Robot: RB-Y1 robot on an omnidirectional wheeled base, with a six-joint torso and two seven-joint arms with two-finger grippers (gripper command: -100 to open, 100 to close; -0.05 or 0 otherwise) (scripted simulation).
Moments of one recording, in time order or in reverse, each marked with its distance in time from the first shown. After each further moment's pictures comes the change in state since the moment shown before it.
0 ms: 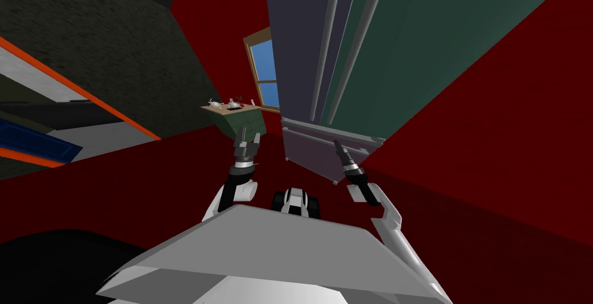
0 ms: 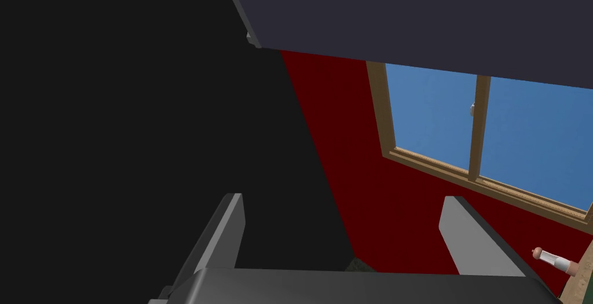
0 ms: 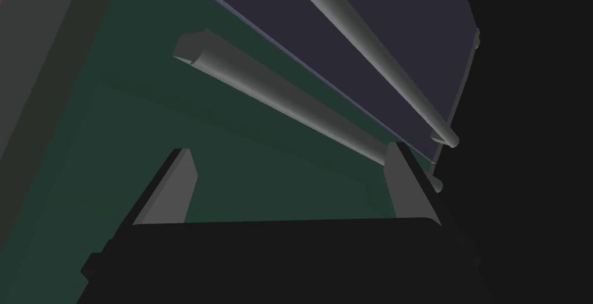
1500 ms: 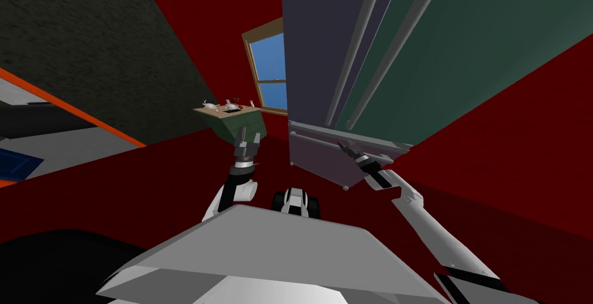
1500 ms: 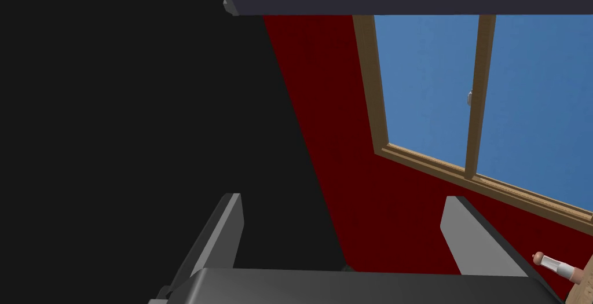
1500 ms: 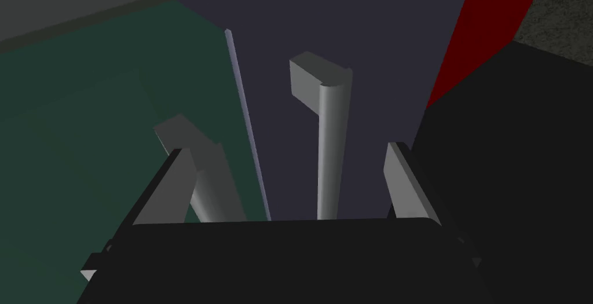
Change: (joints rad) left arm 0.000 0.000 0.000 0.000 0.000 0.000 0.000; right arm -0.226 -0.340 -0.005 0.394 0.134 -0.050 0.281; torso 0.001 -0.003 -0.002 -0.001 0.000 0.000
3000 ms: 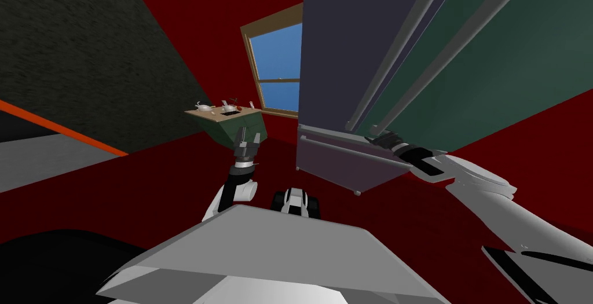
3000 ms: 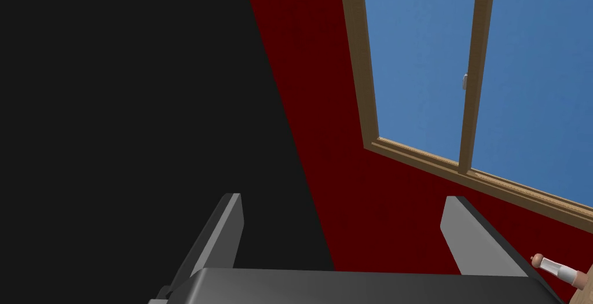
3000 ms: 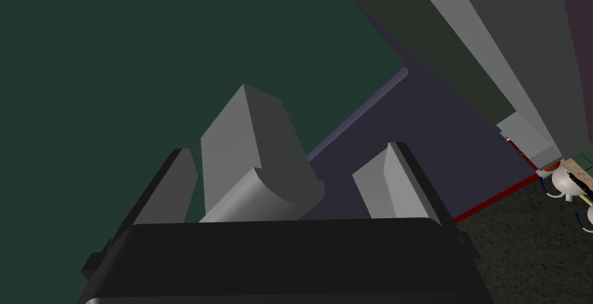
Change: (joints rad) left arm 0.000 0.000 0.000 0.000 0.000 0.000 0.000; right arm -0.234 -0.362 -0.005 0.441 0.136 -0.041 0.292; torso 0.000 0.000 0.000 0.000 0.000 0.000
